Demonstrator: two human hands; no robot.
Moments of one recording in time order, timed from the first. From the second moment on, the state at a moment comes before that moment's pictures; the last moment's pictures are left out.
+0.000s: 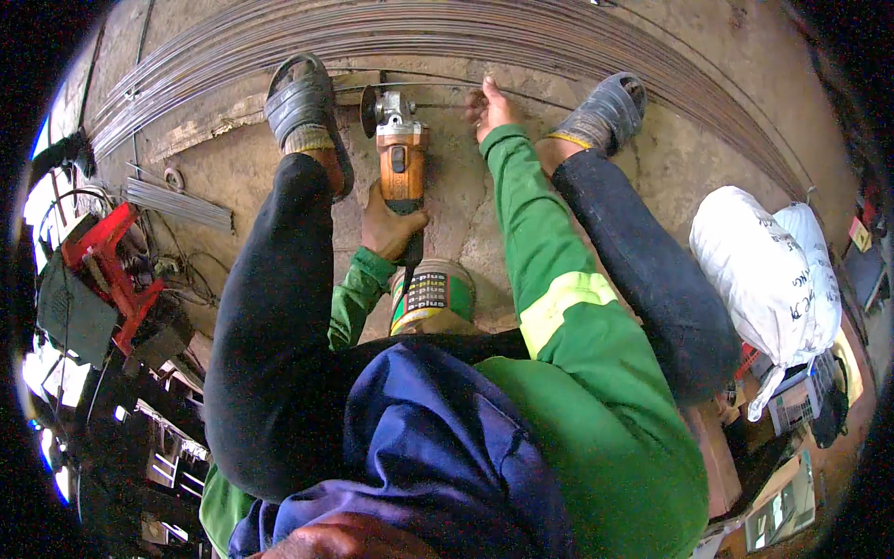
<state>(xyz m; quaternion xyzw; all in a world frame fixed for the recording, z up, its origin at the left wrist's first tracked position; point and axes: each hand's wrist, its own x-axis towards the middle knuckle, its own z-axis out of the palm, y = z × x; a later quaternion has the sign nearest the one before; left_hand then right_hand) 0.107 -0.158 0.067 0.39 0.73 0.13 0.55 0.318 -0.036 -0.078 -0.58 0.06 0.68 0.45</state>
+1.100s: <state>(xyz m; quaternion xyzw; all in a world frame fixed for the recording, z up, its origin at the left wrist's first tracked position) 0.113 -0.138 0.078 0.40 0.73 0.09 0.54 0.330 -0.030 -0.074 -0.56 0.02 0.69 0.45</state>
